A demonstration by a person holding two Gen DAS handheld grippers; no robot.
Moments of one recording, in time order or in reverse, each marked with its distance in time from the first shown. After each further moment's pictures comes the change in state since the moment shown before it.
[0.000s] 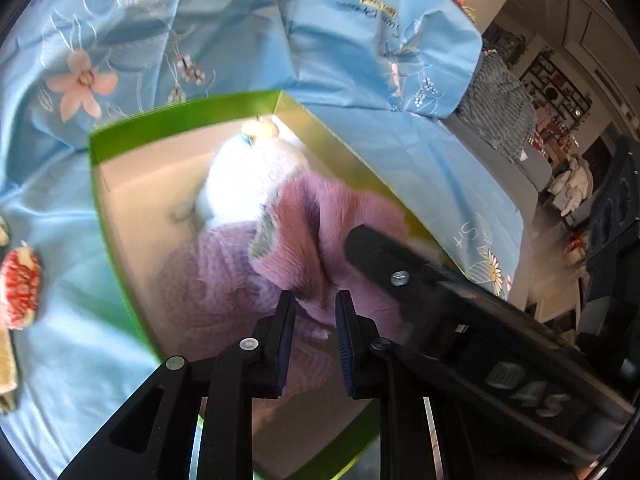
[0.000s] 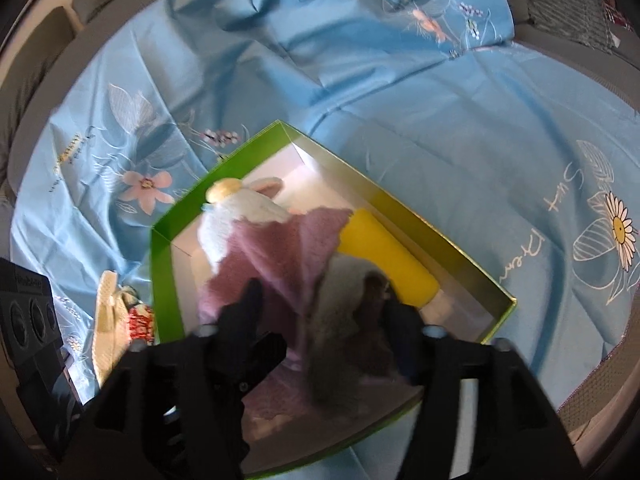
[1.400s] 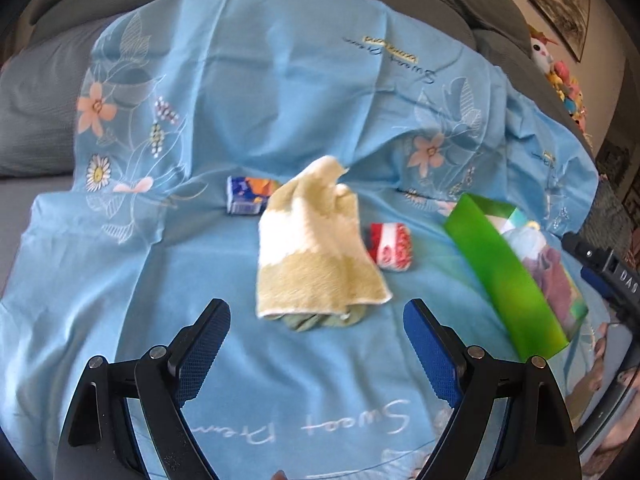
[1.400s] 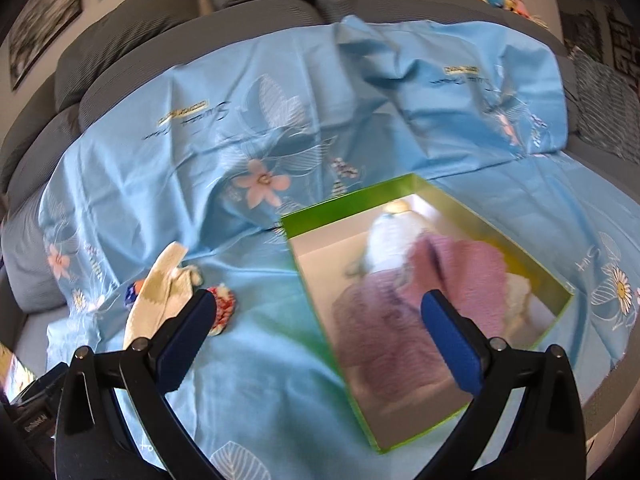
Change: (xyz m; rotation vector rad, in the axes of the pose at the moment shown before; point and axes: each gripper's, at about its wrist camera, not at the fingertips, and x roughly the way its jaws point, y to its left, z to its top) left arm -0.188 0.217 -0.158 -0.325 -0.373 0.413; right arm -0.034 0.132 -0.073 -0.314 -0.223 0.044
